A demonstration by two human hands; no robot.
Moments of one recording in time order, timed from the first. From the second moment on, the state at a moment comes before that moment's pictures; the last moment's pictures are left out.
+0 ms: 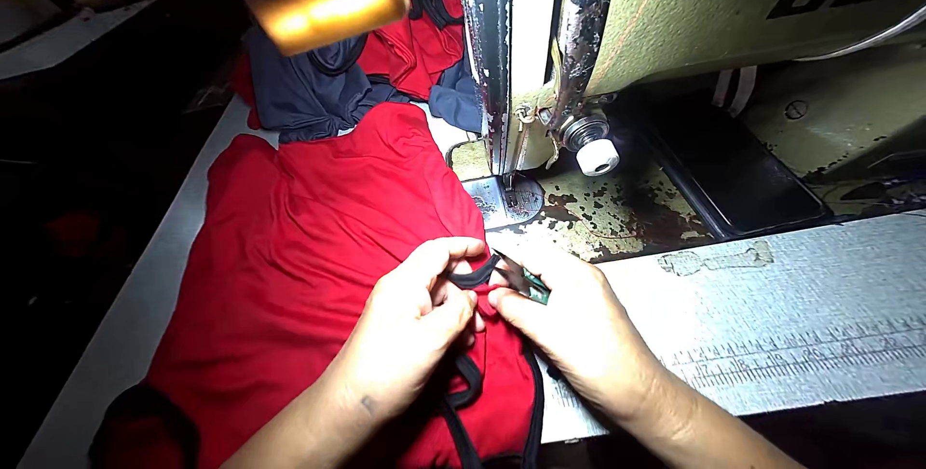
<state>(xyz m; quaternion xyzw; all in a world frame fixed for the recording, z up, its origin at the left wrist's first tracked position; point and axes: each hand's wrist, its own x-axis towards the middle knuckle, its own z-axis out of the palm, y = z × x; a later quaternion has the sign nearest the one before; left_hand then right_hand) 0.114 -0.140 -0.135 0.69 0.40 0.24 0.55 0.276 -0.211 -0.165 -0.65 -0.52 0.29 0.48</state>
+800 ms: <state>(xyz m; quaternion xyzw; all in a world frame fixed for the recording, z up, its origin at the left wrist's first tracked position) 0.101 -0.126 -0.115 0.65 0.40 0.23 0.60 0.278 -0.214 -0.171 -0.57 -0.49 0.32 0.58</state>
